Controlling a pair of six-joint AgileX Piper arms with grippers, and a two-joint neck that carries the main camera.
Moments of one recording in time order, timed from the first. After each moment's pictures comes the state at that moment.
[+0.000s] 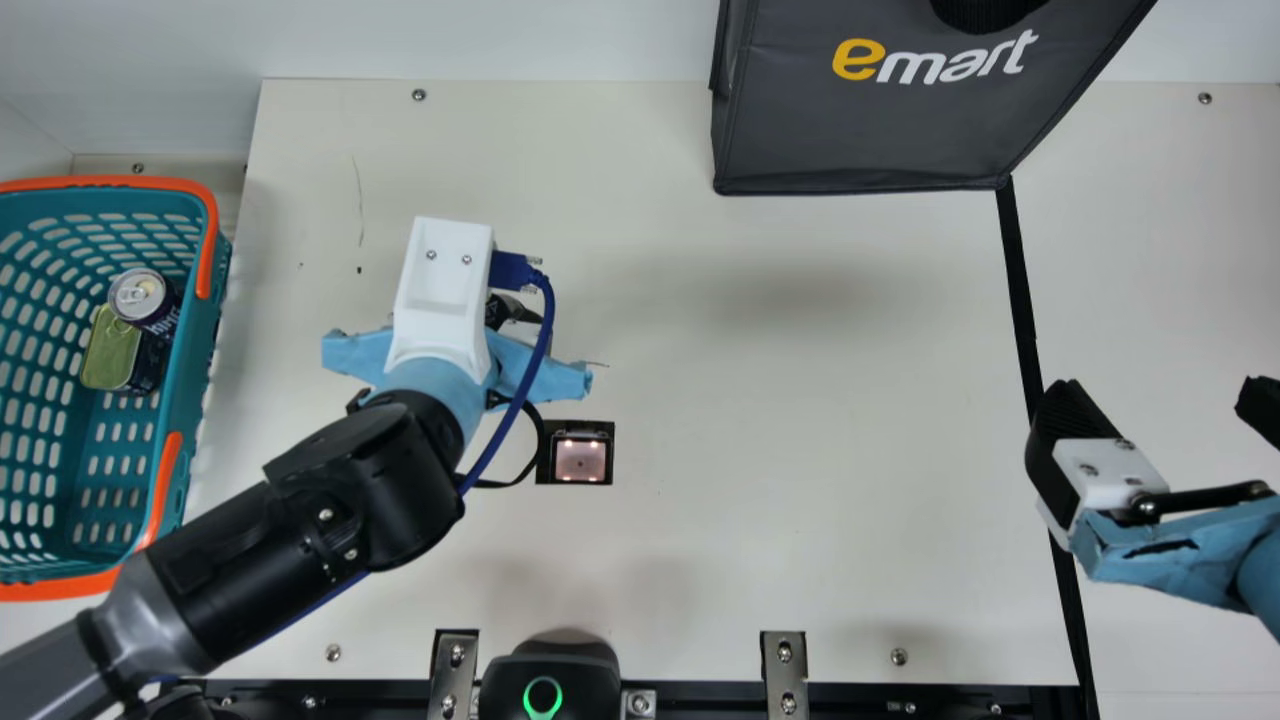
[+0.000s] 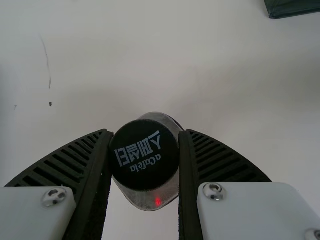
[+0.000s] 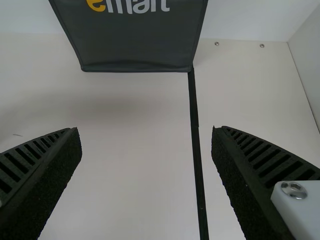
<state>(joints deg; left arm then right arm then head) -51.9 83.8 -61.4 37.7 51.4 -61.3 0.6 42.6 -69.8 -0.8 69.6 -2.3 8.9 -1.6</state>
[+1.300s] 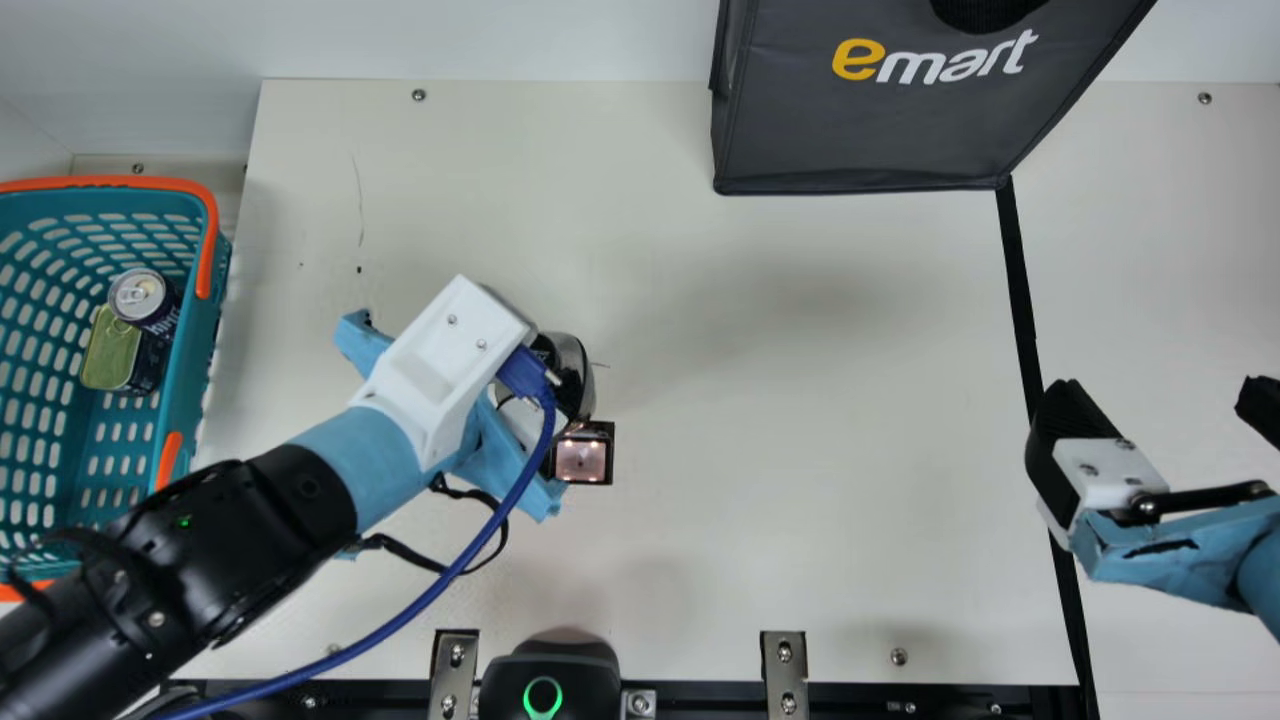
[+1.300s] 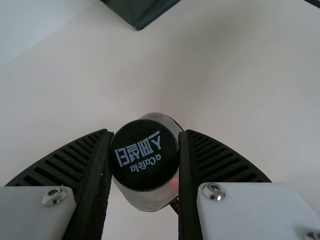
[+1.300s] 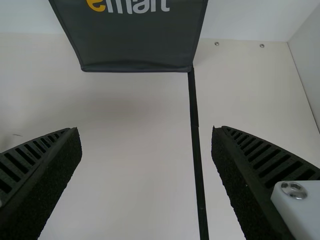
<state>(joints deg) -48.1 70.0 -54.5 10.8 35.6 -9.2 0.6 42.6 -69.8 -0.8 69.6 -2.3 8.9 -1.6</state>
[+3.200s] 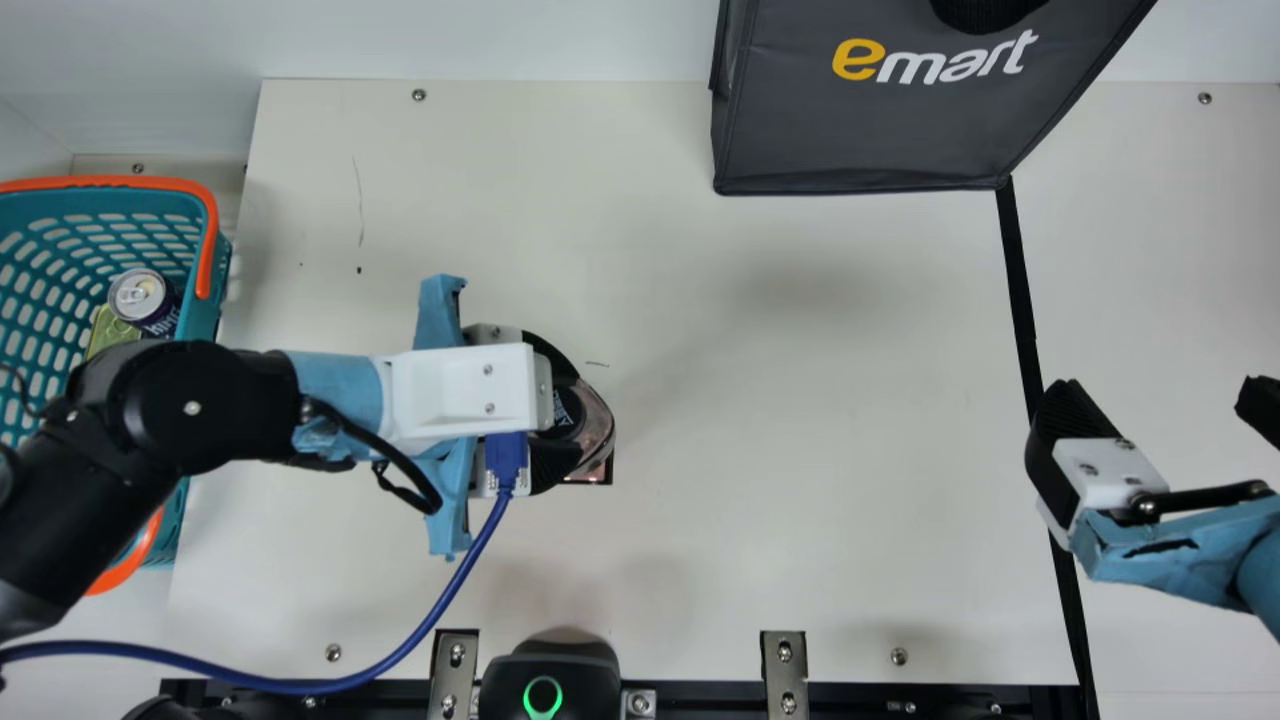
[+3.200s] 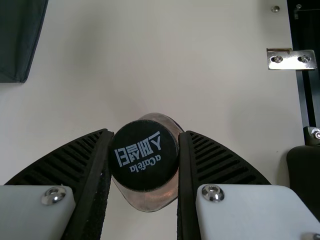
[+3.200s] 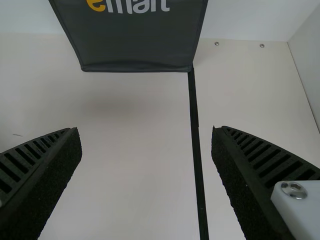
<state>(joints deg) -28.6 77.1 -59.0 -39.9 54.2 78.9 0.6 42.6 -69.8 -0.8 69.6 -2.3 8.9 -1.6</state>
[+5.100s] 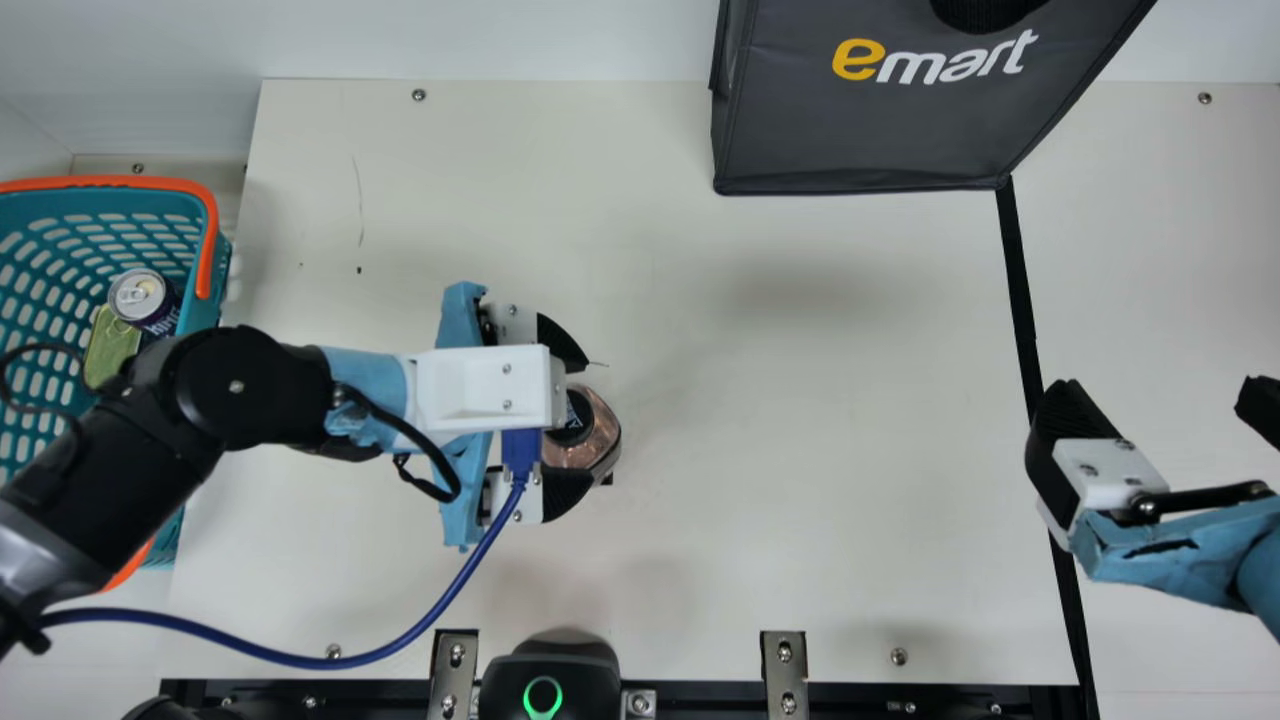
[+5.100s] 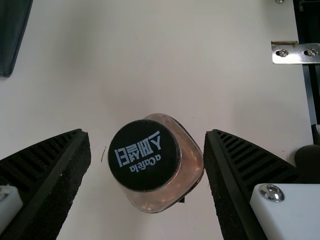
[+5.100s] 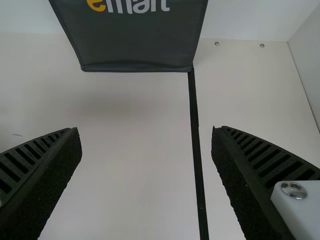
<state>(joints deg) -28.1 80.4 -56.9 -42.5 51.8 82.8 0.6 42.6 -69.8 -0.8 69.6 -2.3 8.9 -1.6</state>
